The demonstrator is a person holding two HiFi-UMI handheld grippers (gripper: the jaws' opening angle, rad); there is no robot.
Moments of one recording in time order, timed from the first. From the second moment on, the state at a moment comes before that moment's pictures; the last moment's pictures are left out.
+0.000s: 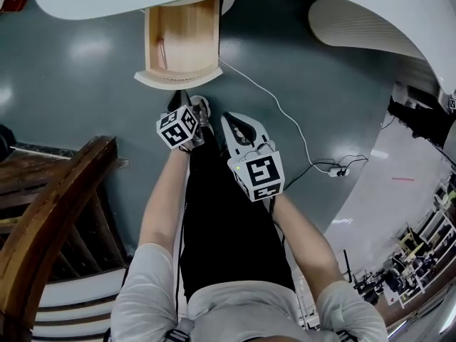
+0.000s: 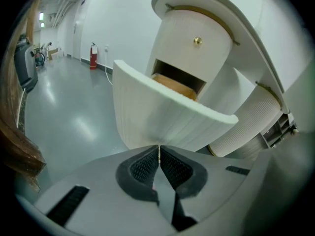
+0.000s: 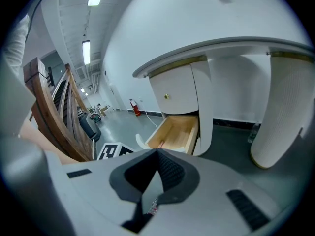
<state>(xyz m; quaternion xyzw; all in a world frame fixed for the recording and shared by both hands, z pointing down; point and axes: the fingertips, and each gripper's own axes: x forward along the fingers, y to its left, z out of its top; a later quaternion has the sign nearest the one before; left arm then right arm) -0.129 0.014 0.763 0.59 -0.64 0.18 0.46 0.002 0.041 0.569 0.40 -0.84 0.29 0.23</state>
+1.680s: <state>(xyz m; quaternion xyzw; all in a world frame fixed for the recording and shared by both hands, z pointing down) -0.078 0.042 0.279 0.76 -0.60 0.08 0.23 -0.003 0.036 0.254 0.42 -0.88 0.18 0.12</state>
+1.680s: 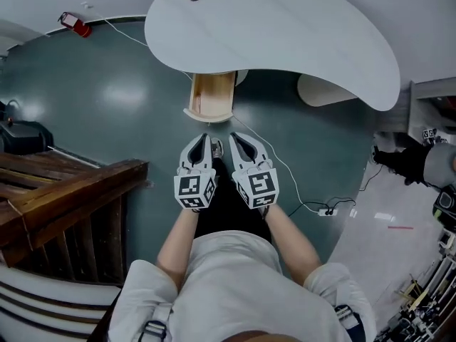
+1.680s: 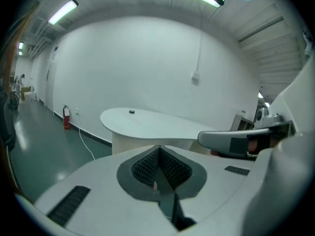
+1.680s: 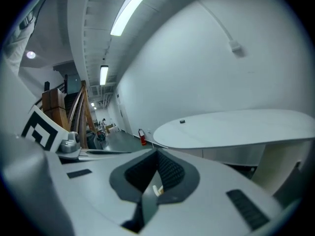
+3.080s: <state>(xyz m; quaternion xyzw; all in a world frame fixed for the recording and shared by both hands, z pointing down) -0.055 0.063 0.147 0.80 -0.59 0.05 0.13 0.026 0.065 0.129 0.46 -0.88 0.05 0.07</state>
